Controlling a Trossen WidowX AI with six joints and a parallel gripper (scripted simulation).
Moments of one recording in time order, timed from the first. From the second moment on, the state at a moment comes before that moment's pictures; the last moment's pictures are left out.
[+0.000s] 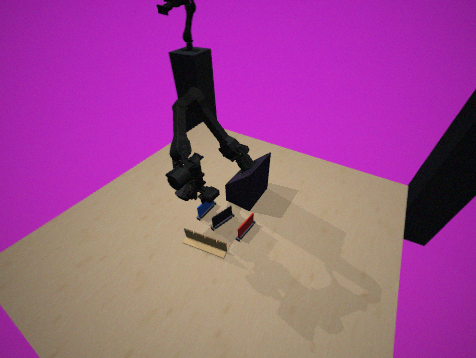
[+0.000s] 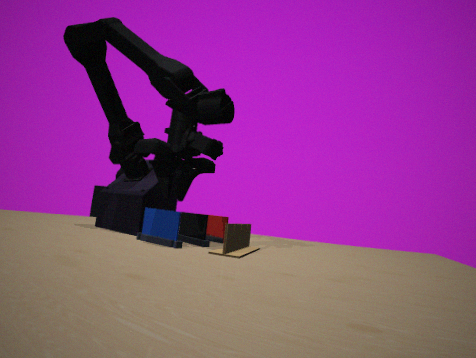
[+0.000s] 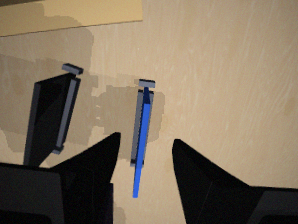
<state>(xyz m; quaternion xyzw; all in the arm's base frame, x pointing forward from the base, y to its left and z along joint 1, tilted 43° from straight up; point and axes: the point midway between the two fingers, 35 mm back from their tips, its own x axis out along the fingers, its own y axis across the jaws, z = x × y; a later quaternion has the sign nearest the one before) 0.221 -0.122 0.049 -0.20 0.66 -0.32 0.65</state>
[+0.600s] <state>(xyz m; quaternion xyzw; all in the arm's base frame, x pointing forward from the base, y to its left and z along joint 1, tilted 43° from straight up) 0.219 -0.140 0.030 -0.21 0.66 -0.32 0.65</state>
